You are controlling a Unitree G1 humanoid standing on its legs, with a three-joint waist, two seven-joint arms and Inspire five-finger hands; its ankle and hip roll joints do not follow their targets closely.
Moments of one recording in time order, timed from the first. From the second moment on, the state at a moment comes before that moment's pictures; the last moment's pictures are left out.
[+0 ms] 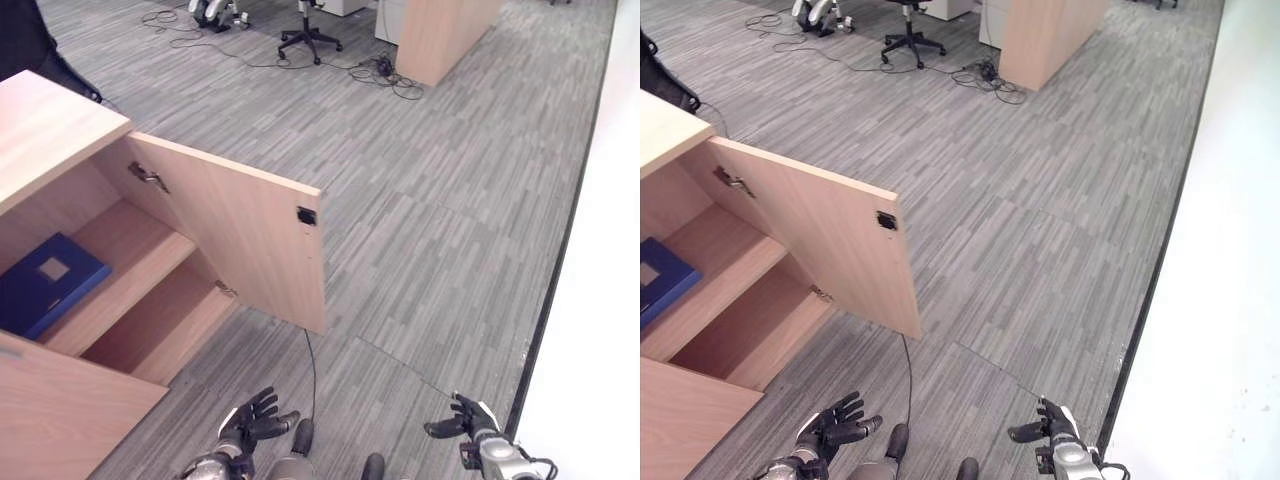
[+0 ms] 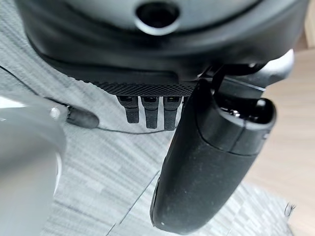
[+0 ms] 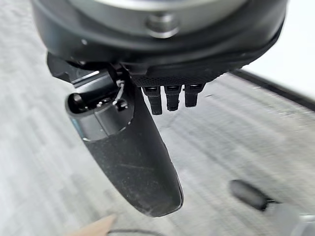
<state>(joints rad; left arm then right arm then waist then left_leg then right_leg) 0.14 0.30 -0.15 0.74 -0.46 -0.07 -0.12 -0.17 -0.27 0.19 1.06 0.18 -0.04 -0.10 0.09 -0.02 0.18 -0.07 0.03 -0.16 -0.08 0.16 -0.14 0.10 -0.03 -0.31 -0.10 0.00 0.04</state>
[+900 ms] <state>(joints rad) 0.21 0.37 -0.20 0.75 -0.46 -0.07 -0.12 -0.79 -0.16 0.32 0.99 0.40 -0.07 -0.16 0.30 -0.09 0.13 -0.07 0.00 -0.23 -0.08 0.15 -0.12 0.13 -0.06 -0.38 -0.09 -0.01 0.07</state>
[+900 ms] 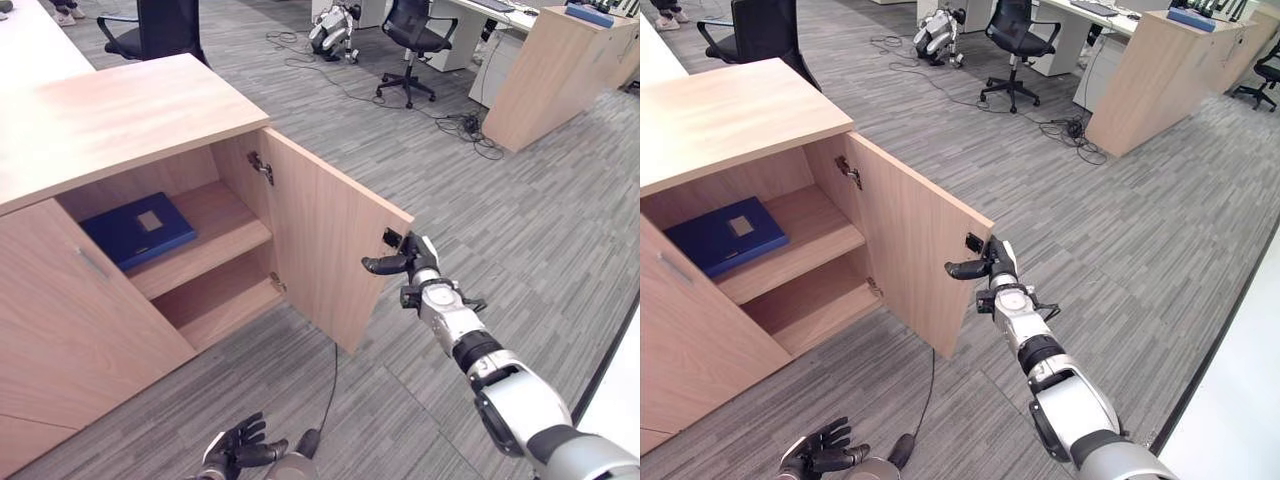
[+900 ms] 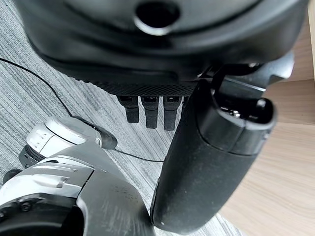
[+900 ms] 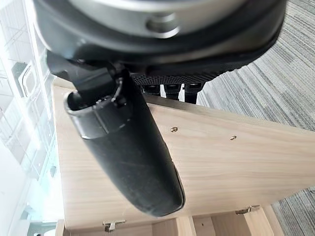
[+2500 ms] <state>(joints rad) 0.05 0.33 -0.16 0.92 -0.42 -0.11 -0.06 -0.66 -0.05 0.69 0.40 0.37 -0.08 0.03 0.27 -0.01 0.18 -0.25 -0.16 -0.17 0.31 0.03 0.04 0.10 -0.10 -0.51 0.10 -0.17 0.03</state>
